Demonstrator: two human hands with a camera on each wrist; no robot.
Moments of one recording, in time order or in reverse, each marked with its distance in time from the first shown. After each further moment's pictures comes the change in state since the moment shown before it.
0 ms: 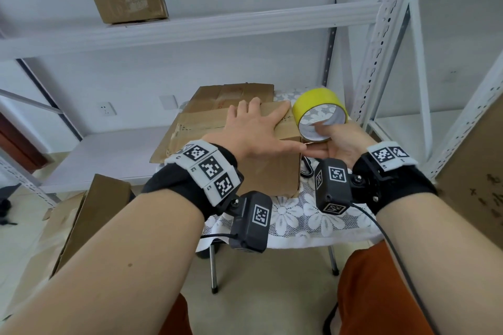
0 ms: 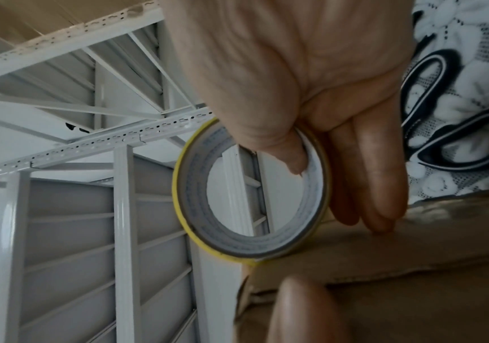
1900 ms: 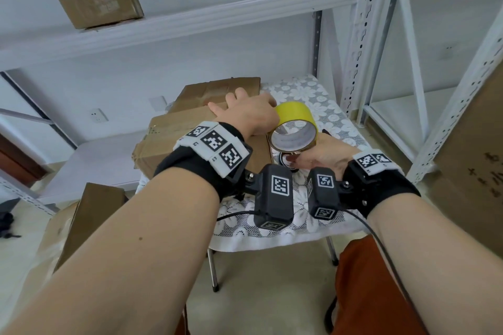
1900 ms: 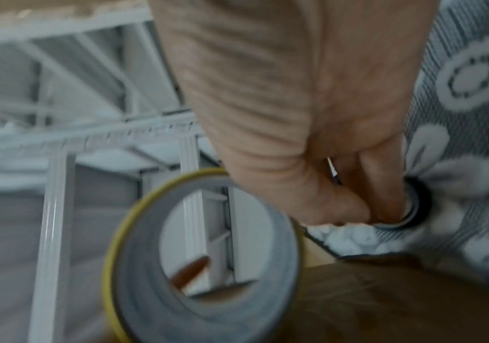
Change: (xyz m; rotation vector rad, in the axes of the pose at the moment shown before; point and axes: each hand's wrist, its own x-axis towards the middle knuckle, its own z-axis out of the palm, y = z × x) left_hand 0.031 0.050 -0.020 -0.161 -0.118 -0.247; right_hand 0.038 0.044 -0.042 -0.466 -0.154 -0.005
